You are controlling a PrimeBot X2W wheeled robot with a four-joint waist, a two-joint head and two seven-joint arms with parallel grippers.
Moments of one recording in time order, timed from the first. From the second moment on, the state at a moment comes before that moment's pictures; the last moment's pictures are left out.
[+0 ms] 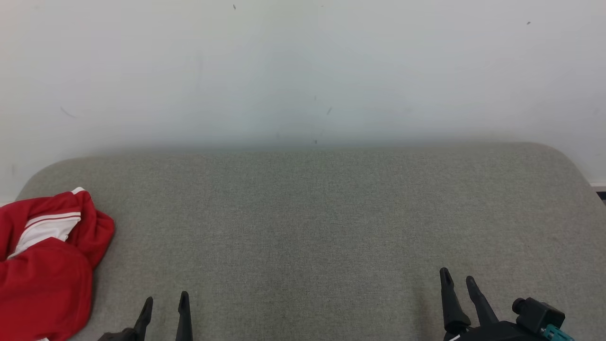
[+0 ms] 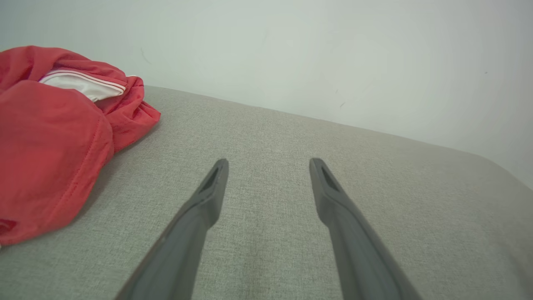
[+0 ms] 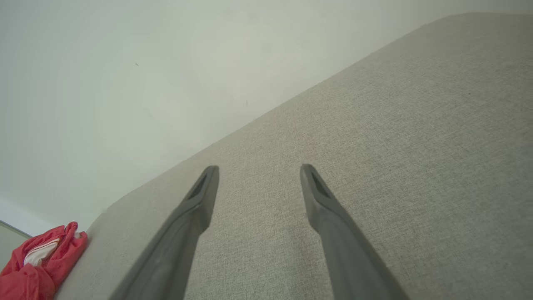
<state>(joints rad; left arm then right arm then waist) 0.02 0.07 -0.06 0.26 -0.33 -0.05 -0.17 -0.04 -0.05 0.02 0.36 0.58 0.13 -0.15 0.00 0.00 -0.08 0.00</state>
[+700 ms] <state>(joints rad) 0.02 0.06 -0.03 0.30 -0.27 -0.06 -0.23 -0.03 -0.05 0.03 0.37 0.50 0.13 -0.15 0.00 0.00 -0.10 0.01</state>
